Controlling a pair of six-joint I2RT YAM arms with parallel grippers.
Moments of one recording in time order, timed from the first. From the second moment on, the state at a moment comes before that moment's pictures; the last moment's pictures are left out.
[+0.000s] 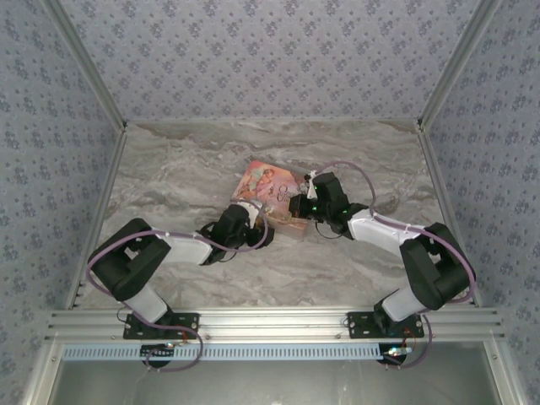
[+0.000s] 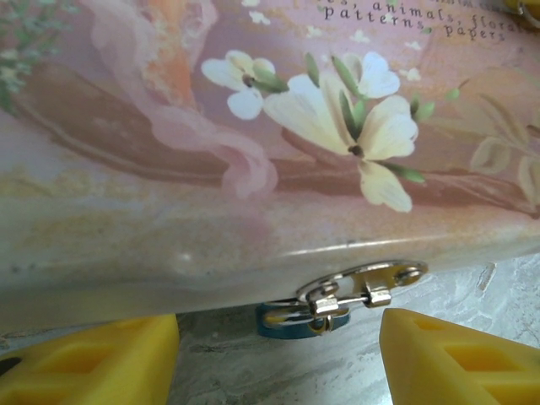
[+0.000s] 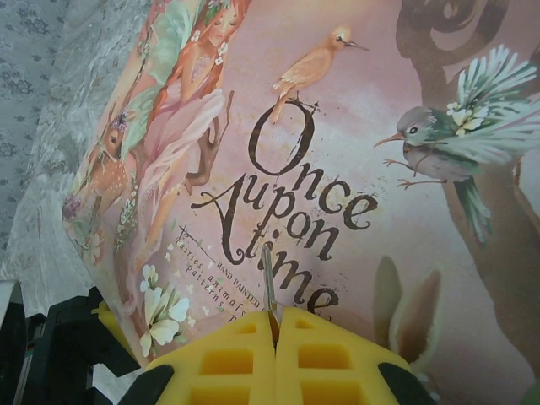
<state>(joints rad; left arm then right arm) -0.78 1.61 0.57 0.41 0.04 -0.36 0.55 1.50 0.77 0.07 -0.25 0.64</state>
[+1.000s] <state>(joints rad) -0.79 1.66 0.62 0.38 0.07 -0.39 0.57 1.50 0.77 0.08 -0.18 0.64</state>
